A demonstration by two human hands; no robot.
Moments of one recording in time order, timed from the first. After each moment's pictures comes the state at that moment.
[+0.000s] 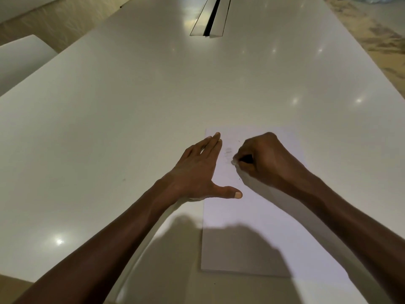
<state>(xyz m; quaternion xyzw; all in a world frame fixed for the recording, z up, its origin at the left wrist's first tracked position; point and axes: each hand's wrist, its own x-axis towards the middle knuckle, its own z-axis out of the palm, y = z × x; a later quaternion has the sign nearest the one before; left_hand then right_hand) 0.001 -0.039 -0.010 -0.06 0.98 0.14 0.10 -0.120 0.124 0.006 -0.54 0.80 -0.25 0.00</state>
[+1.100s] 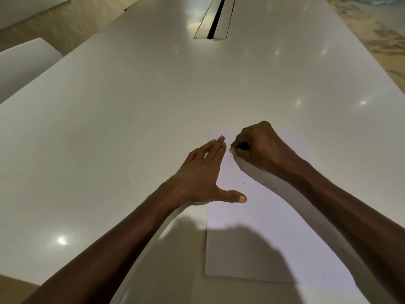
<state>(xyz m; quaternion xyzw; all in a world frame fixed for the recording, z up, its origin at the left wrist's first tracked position) 0.001 -0.039 -0.011 -0.06 0.98 0.14 0.11 -0.143 0.091 0.007 -0.54 0.80 -0.25 -0.01</state>
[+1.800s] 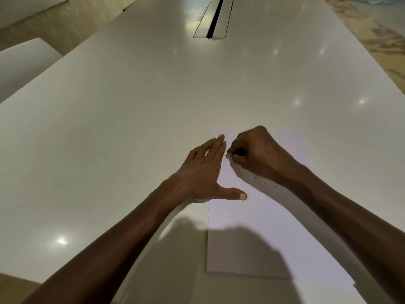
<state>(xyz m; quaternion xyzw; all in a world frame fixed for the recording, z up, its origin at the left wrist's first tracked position) -0.001 -0.040 -0.013 -0.05 0.98 0.14 0.10 -0.127 0.093 0.008 -0.54 0.80 -0.25 0.01</state>
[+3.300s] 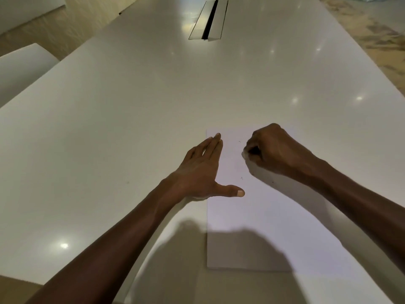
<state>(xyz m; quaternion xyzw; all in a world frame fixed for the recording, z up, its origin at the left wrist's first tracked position) -0.003 -0.038 -0.010 -0.06 0.98 0.13 0.13 -0.132 0.127 0.025 -0.53 0.83 -0.18 0.02</state>
